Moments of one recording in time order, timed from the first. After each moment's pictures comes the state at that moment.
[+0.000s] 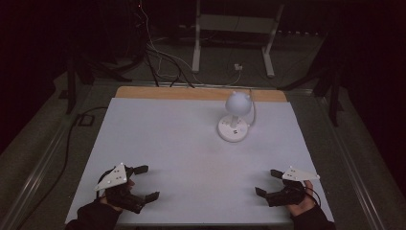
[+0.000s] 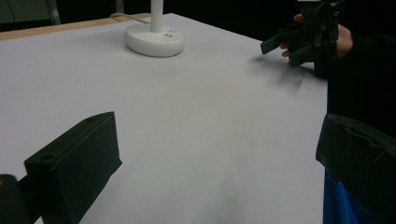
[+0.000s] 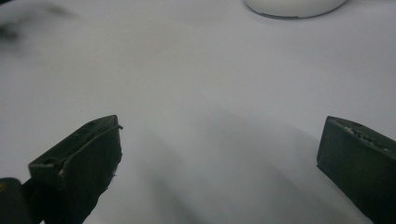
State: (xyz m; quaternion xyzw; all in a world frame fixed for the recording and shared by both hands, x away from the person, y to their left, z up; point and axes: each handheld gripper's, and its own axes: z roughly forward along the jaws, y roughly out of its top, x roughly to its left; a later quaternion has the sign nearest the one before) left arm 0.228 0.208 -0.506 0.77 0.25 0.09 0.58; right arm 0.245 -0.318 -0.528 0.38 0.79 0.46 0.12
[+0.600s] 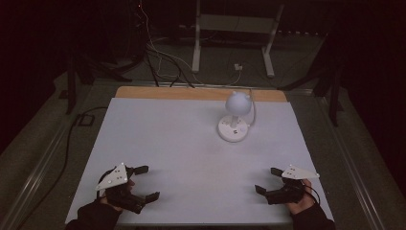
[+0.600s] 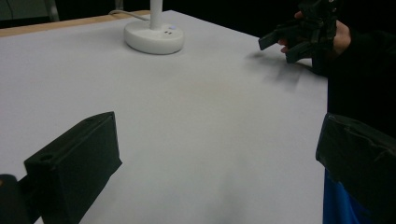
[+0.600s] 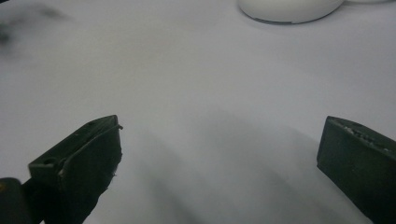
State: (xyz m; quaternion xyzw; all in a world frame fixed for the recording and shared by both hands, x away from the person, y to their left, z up) left arm 0.228 0.208 -0.507 0.77 0.25 0.09 0.58; right arm 0.249 -0.317 -0.527 0.38 0.79 0.46 0.13
